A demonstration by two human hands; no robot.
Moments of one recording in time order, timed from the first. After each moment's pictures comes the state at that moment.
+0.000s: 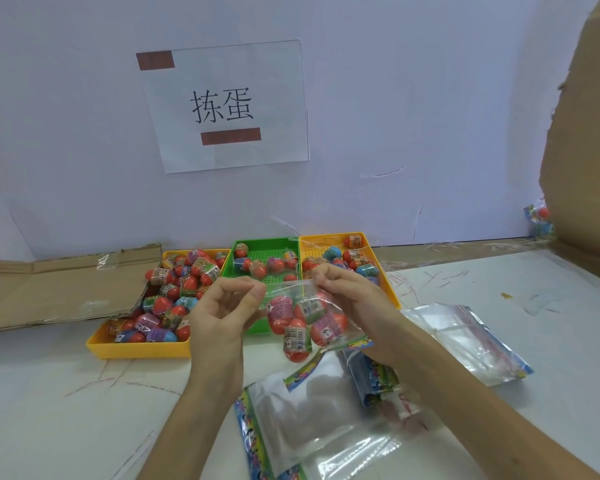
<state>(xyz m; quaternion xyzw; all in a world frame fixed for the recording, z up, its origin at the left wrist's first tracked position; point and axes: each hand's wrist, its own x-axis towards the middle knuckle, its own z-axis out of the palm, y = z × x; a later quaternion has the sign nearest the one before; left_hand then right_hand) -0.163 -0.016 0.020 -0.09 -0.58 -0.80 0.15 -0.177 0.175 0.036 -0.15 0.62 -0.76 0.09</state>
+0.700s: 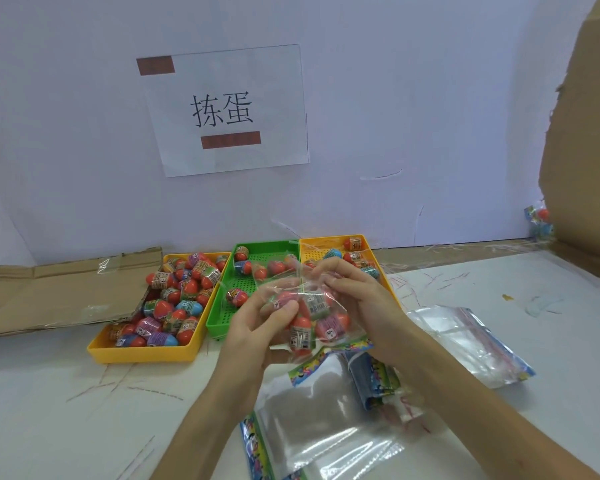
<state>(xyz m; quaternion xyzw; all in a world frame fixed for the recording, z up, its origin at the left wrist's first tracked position) -0.151 -0.001 0.022 -0.11 -0.62 -0.78 -0.04 -0.179 0.179 0.034 -0.16 0.59 -0.79 0.07</state>
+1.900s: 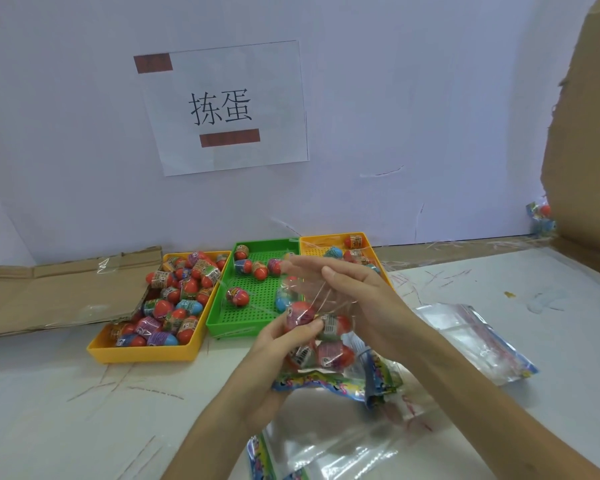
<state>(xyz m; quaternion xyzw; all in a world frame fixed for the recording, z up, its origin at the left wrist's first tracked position) -0.138 0.012 0.023 -0.03 -0.58 -0.79 -0.19 -0.173 0.182 0.042 -0.25 0.59 -0.77 0.08</state>
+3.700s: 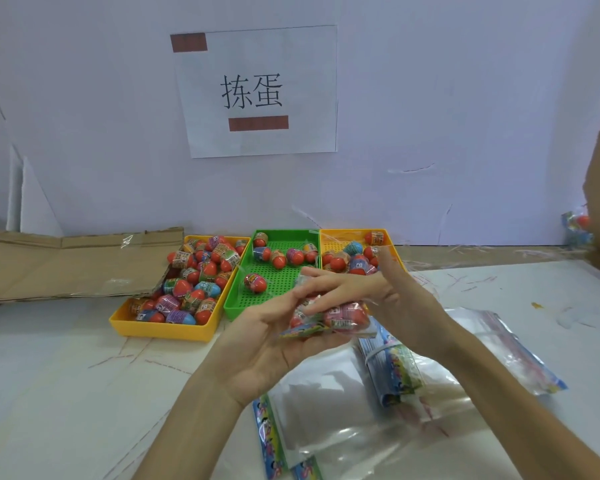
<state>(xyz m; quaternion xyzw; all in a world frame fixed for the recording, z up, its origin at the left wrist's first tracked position) -0.146 -0.013 0.035 -0.05 -0.38 -0.89 -0.24 -0.171 0.177 0.061 -0.28 0.71 -0.63 0.12</state>
